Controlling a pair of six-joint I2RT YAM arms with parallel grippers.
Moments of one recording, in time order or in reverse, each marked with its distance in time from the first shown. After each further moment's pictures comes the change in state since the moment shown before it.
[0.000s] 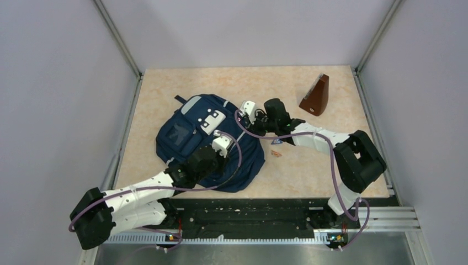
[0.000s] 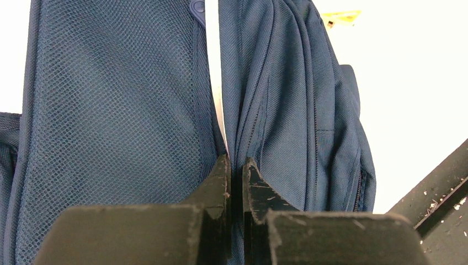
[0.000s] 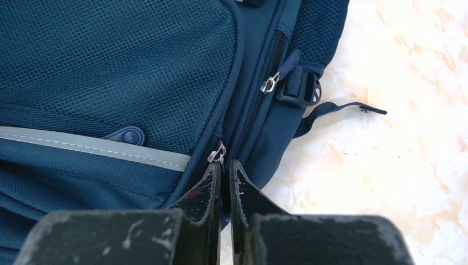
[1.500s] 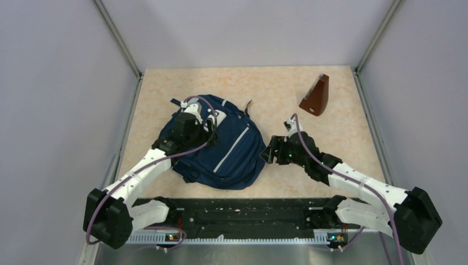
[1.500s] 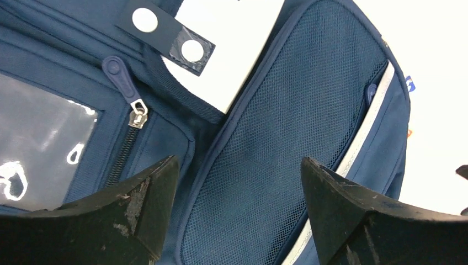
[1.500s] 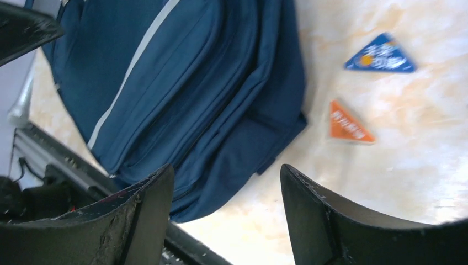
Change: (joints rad) left arm 0.473 0.125 0.306 -0.330 0.138 -0.264; right arm 0.070 -0.661 -0.471 -0.158 0.328 1.082
